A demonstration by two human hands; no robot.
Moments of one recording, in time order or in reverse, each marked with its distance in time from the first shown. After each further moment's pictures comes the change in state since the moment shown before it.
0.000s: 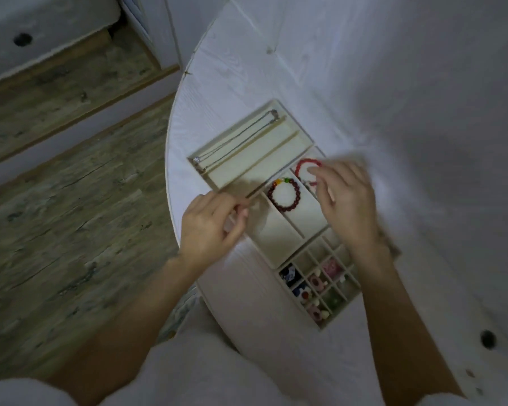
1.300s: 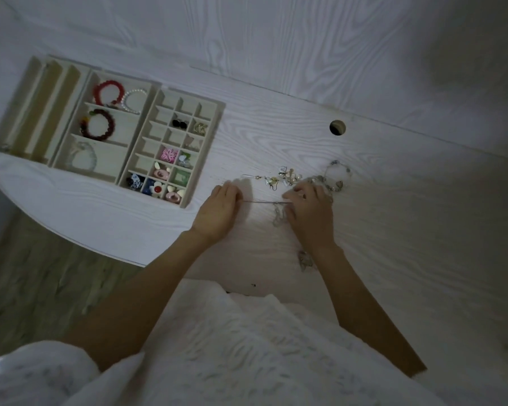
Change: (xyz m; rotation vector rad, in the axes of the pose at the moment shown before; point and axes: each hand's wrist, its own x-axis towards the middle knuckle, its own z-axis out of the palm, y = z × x) left_hand -0.157 0.234 0.135 -0.040 -0.817 0.342; right_hand -0.398 0.024 -0.107 -0.117 -0.041 0.831
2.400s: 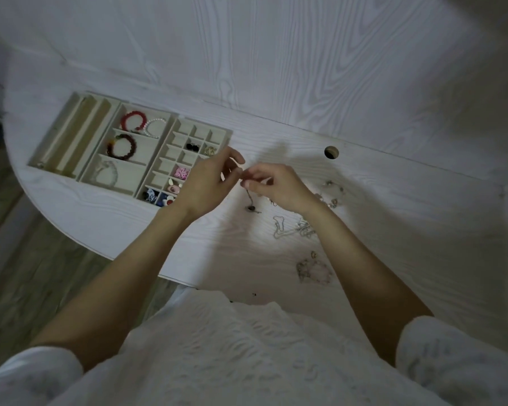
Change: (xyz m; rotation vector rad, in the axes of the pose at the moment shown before) left_hand 0.021 0.047 -0.114 -0.313 0.160 -0.053; right_hand 0.068 -0.069 -0.072 0.755 -0.455 -0.045
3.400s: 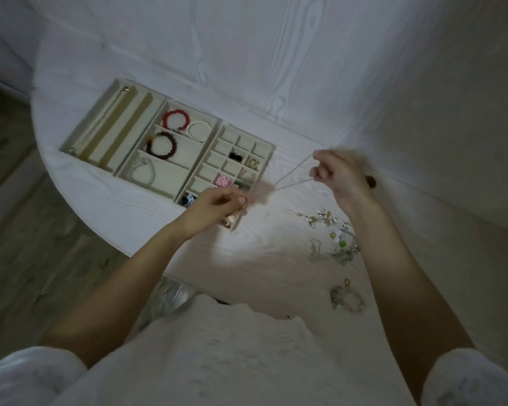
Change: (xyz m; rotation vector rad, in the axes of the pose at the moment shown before) left_hand -0.030 -0.097 -0.048 -0.606 -0.215 -0.250; right_hand 0.052 -0.048 -0.005 0.450 0.359 0.265
